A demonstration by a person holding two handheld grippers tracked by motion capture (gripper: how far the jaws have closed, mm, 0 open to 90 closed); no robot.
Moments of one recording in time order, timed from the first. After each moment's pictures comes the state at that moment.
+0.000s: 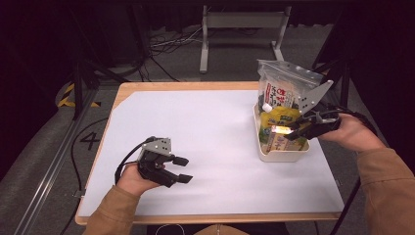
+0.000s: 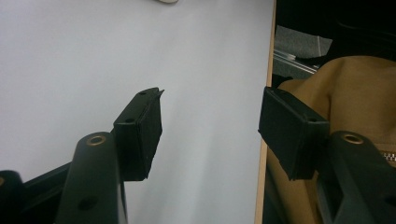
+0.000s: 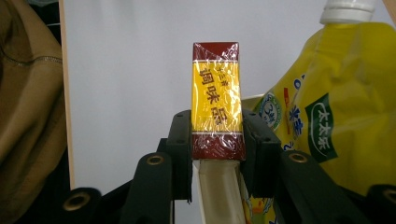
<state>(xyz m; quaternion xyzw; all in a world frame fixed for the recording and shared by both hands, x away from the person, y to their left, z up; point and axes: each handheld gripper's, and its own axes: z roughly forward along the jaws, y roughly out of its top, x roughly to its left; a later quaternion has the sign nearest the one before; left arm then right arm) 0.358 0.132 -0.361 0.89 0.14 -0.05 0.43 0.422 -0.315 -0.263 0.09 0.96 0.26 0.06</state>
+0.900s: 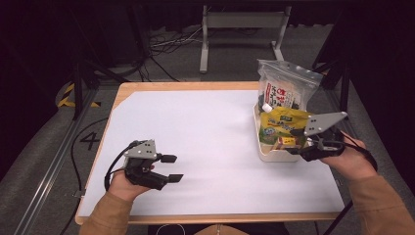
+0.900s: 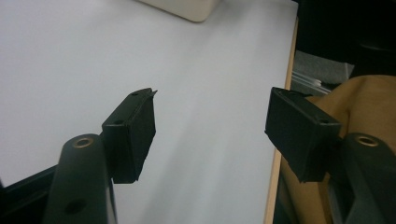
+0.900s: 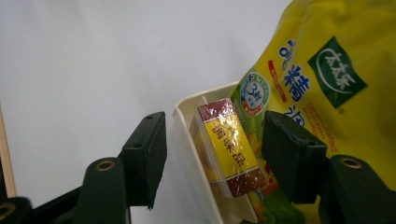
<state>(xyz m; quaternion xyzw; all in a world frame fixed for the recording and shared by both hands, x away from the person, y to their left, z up) 0.337 0.167 -0.361 0.86 0.19 0.02 0.48 0.370 -0.329 -0.299 0.17 0.92 0.30 0.19</state>
